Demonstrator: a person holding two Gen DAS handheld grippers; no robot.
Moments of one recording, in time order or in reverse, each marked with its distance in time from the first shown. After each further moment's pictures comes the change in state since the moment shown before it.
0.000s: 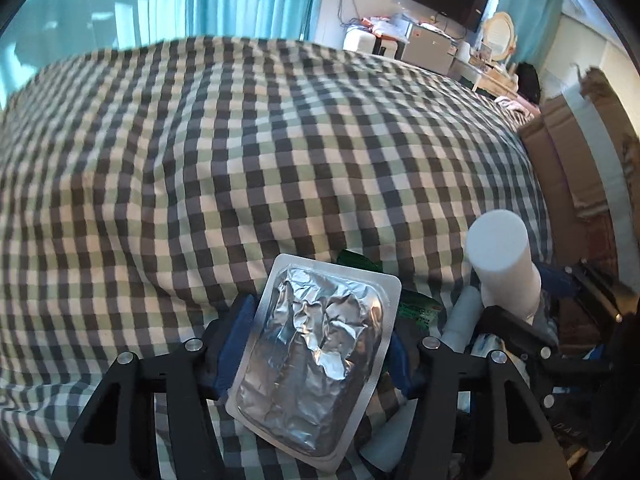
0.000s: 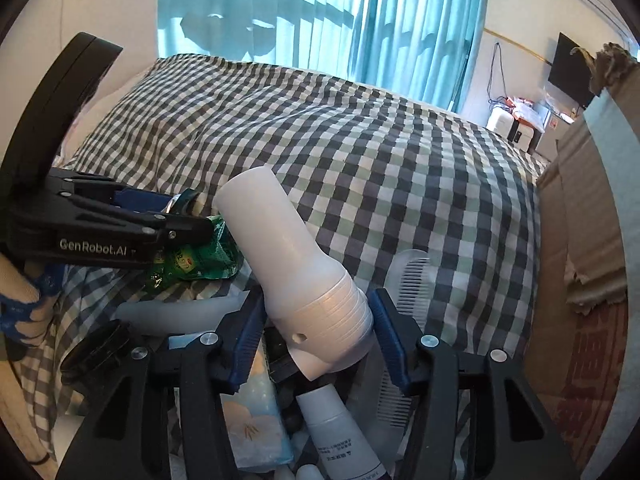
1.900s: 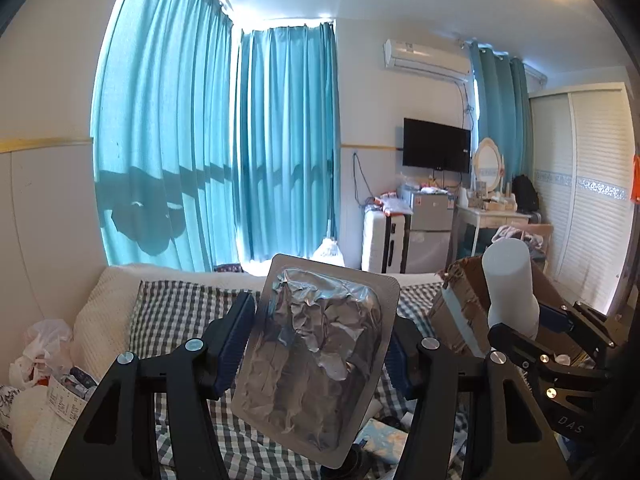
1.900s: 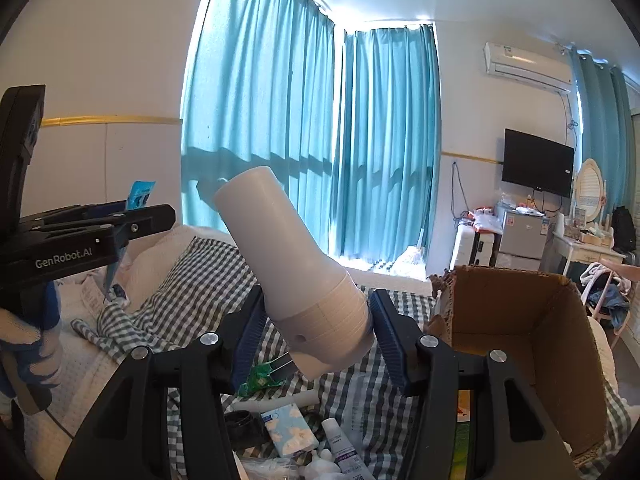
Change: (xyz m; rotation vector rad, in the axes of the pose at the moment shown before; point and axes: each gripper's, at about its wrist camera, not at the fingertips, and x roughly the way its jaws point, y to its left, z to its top) left arm -0.282 -0.092 -0.001 0.033 -0.672 0.179; right arm -0.253 0.005 0.027 0.075 -0.530 -0.029
